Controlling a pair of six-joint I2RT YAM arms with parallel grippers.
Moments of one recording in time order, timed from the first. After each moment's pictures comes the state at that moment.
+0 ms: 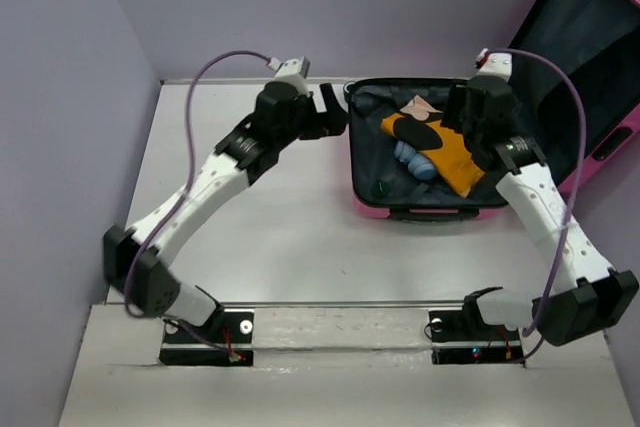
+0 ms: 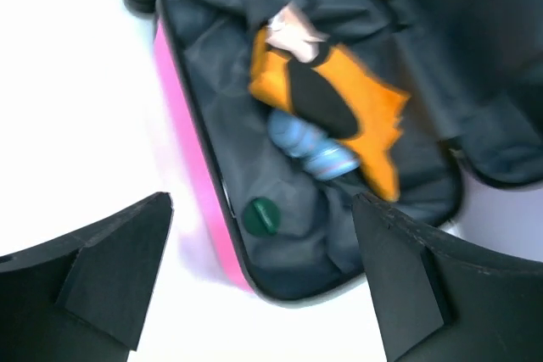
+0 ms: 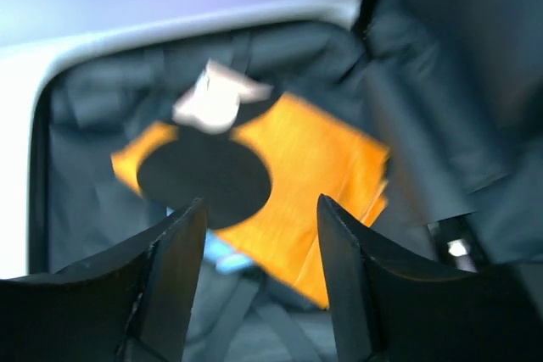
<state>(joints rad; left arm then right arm) -0.63 1.53 1.45 -0.30 -0.04 -0.57 0.29 1.28 1.33 -0.48 0.47 0.19</state>
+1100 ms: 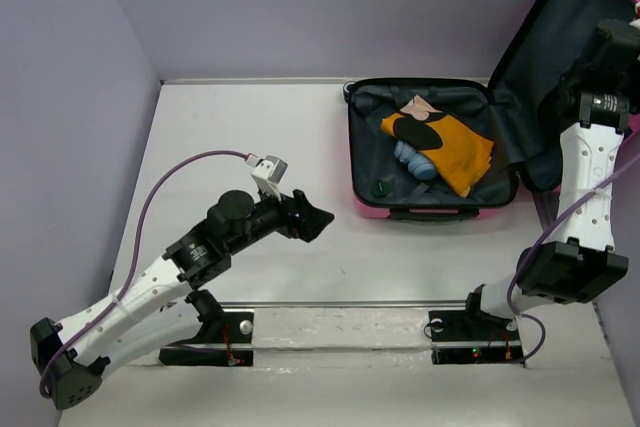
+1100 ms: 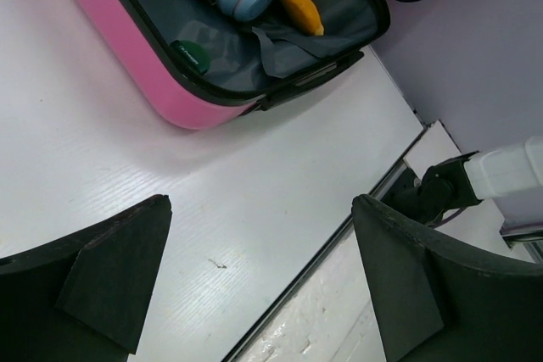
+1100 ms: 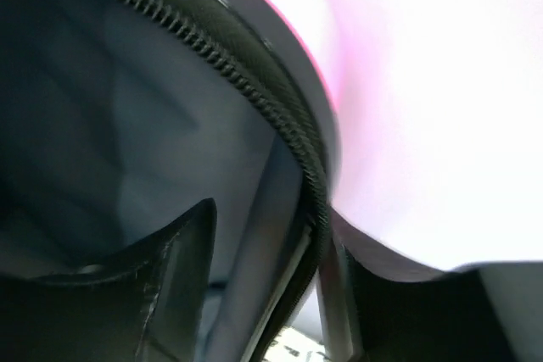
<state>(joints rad) -0.86 0.74 0.64 -0.12 0.04 -0.57 -0.27 1.47 1.79 -0.51 0.97 -0.13</state>
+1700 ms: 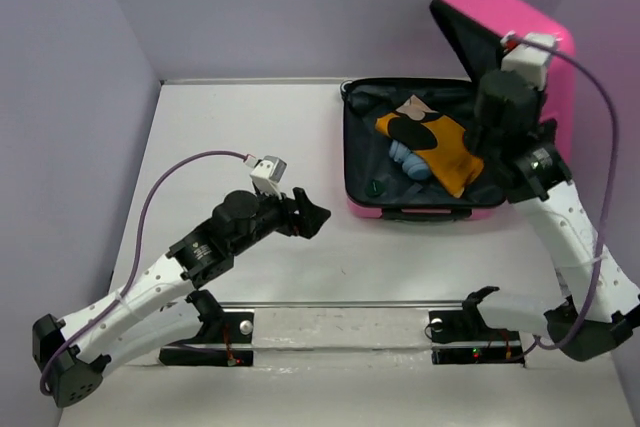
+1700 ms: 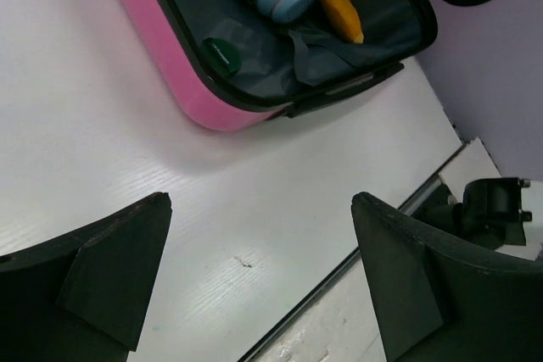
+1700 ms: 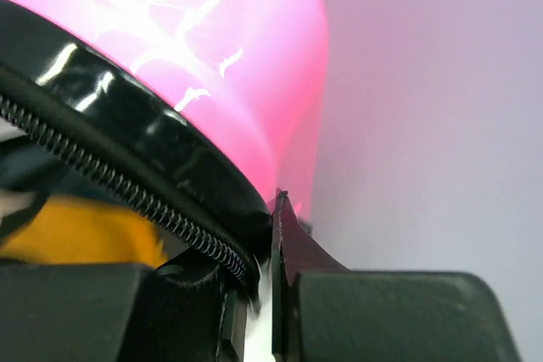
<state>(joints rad) -0.86 0.76 0.63 -0.13 -0.05 -0.58 0.40 1.21 1.61 -0.50 1.23 -0.18</state>
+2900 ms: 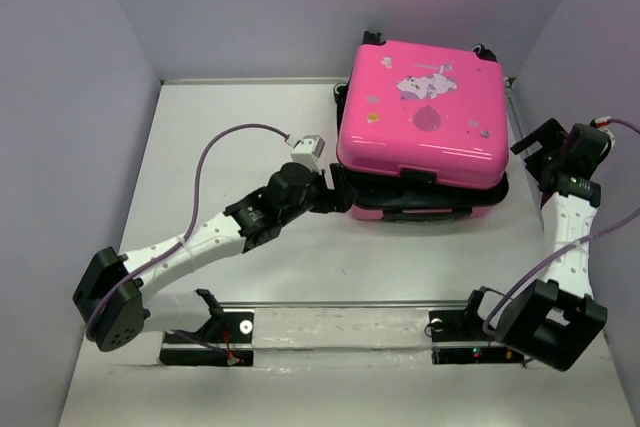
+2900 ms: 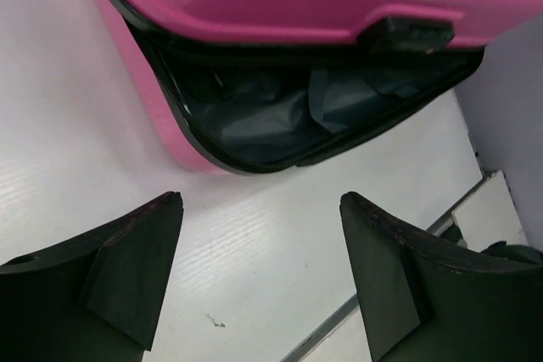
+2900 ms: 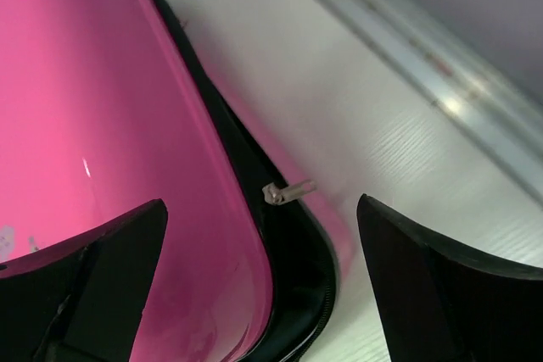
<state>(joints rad) -0.87 1.21 0.85 -0.02 -0.13 -0.68 -0.45 1.10 1.03 -0.44 -0.03 0.50</state>
